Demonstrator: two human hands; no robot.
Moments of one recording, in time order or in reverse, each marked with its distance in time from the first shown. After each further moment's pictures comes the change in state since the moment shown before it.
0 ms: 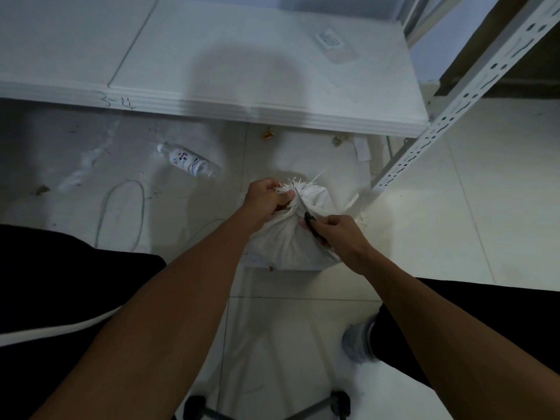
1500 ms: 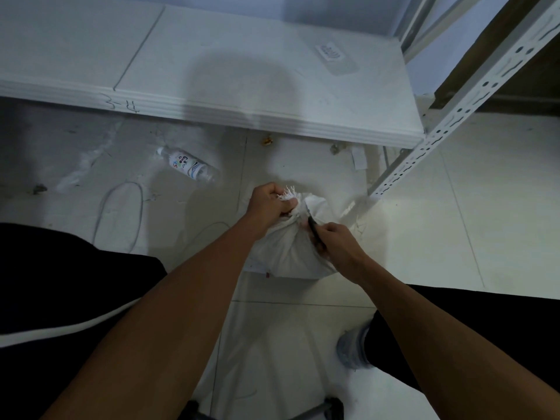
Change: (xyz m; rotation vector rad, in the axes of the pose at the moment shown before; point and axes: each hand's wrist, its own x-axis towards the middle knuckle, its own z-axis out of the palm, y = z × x) left_hand -0.013 0.004 0.006 -0.042 -0.009 0.113; right_hand -0.005 -0.002 0.005 -0.037 0.010 0.011
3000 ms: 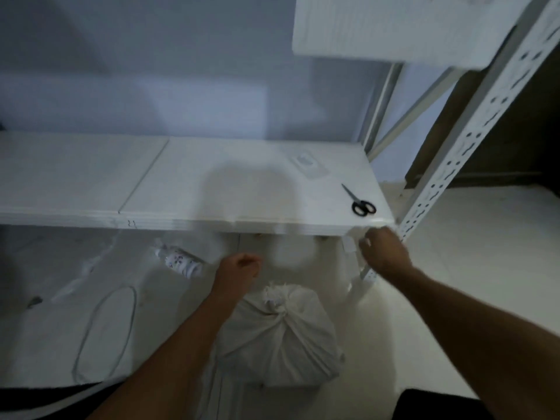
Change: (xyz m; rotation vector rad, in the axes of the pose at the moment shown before) left_hand 0.020 0.072 -0.031 0.191 0.111 0.101; right_hand 0.098 -0.086 -0.154 -0.735 0.511 -0.163
